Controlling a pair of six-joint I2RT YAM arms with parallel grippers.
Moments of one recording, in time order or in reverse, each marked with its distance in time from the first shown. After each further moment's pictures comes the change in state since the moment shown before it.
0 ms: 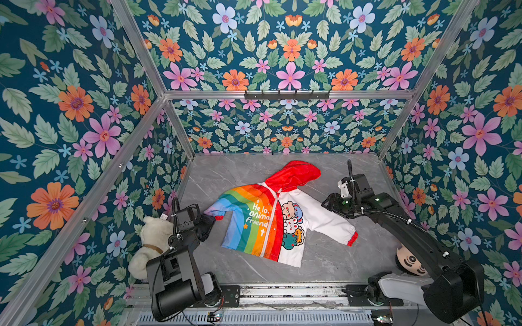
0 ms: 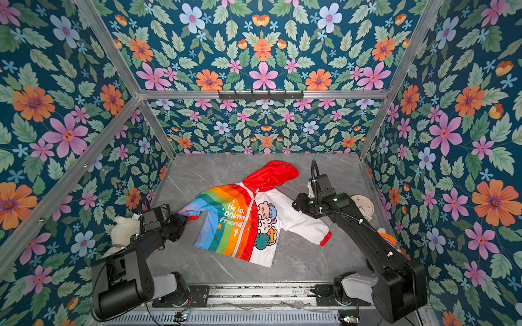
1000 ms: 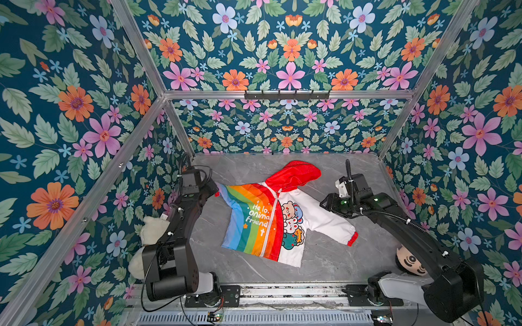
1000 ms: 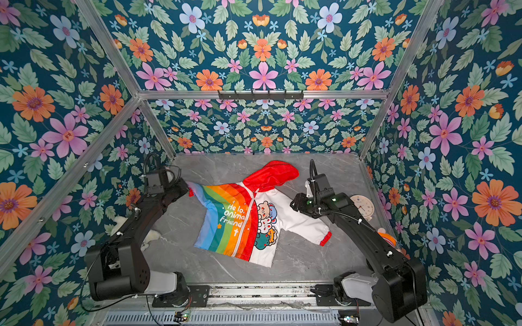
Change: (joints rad) left arm -0.323 0.084 0.559 -0.203 -0.260 0.412; right arm 0.037 0.023 0.018 0.023 -0.019 -0.008
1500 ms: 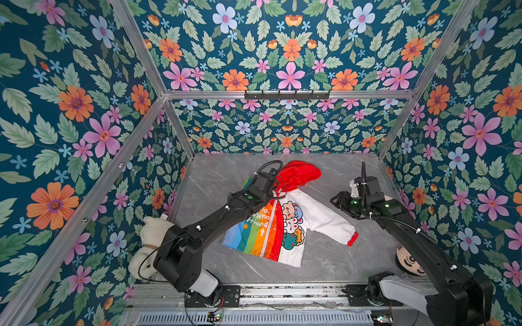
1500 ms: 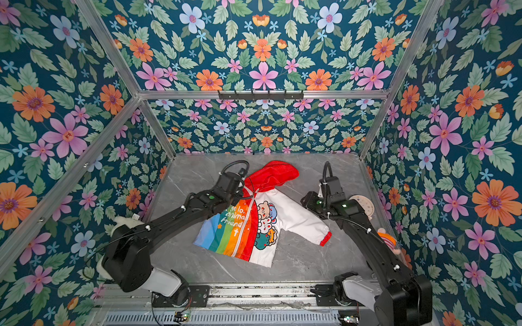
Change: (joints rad) left arm -0.760 0.174 0.112 -0.130 -0.608 0.617; right arm -0.166 -0.154 -0.122 0.047 0.062 0.111
